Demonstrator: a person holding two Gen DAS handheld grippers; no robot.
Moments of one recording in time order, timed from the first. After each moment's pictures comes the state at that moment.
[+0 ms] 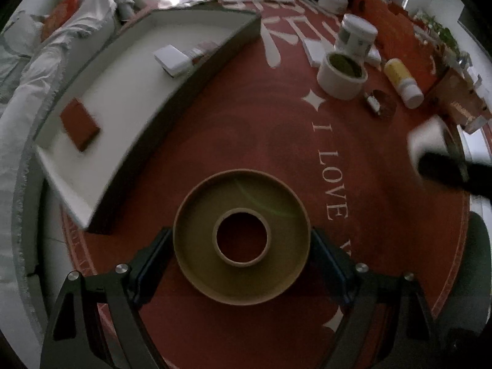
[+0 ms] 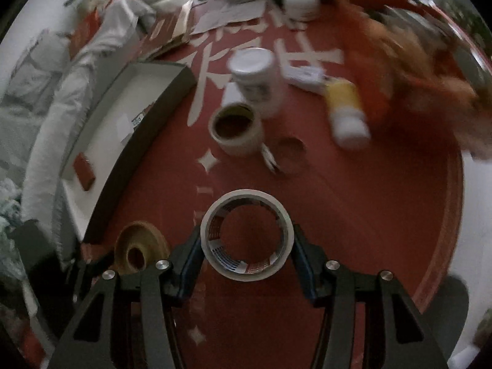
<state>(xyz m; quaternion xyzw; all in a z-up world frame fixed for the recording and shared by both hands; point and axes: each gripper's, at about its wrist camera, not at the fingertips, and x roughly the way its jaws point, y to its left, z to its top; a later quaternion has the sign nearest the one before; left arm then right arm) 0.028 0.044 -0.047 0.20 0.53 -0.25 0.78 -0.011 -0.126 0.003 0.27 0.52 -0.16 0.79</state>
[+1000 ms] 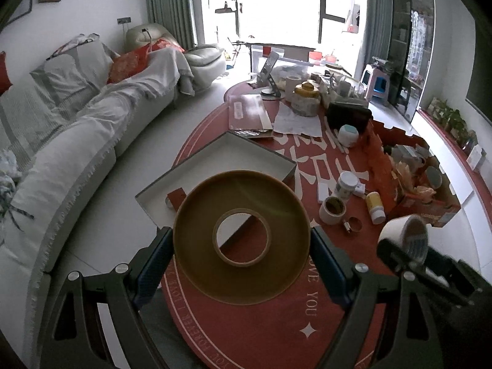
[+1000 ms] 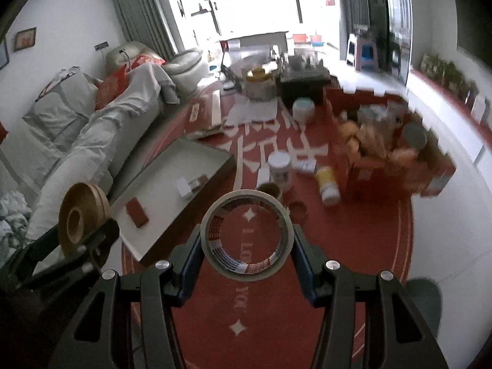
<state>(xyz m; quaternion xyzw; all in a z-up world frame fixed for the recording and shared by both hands) -0.006 0.100 0.145 0.10 0.37 -0.20 0.90 -0.094 -0.047 0.112 0.20 0.36 -0.21 0.89</state>
